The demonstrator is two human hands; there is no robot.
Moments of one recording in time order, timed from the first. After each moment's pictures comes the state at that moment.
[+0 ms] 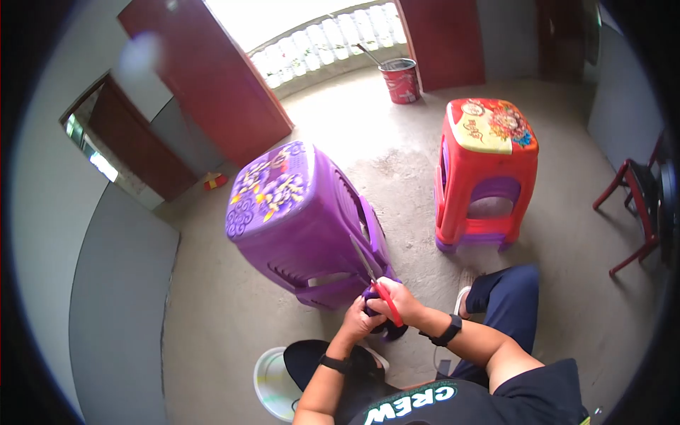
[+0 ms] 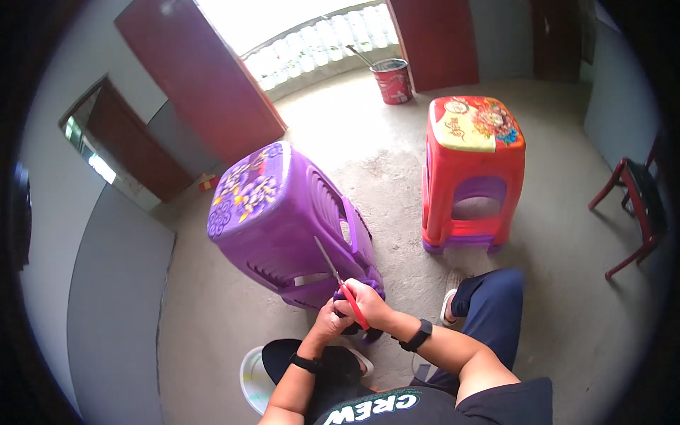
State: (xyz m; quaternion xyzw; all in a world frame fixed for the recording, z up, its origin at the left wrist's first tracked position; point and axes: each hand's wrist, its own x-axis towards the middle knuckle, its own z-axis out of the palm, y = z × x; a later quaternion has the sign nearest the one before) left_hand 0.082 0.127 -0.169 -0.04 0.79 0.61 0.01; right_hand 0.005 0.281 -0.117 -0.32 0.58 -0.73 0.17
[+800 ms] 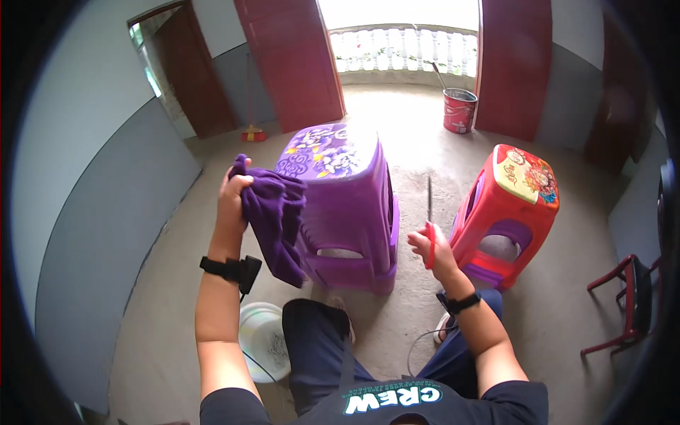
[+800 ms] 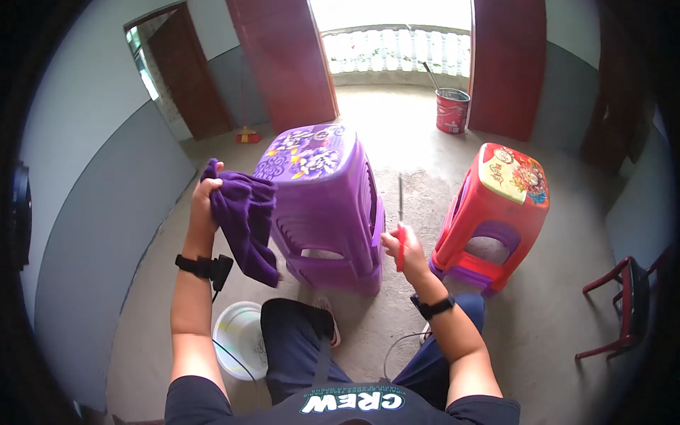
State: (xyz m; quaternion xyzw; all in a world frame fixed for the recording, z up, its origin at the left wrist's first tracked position) left_hand 0.125 -0.025 0.118 -0.10 0.59 0.71 -0.37; right_hand -0.069 0.296 -0.075 -0.20 0.58 -0.76 0.22
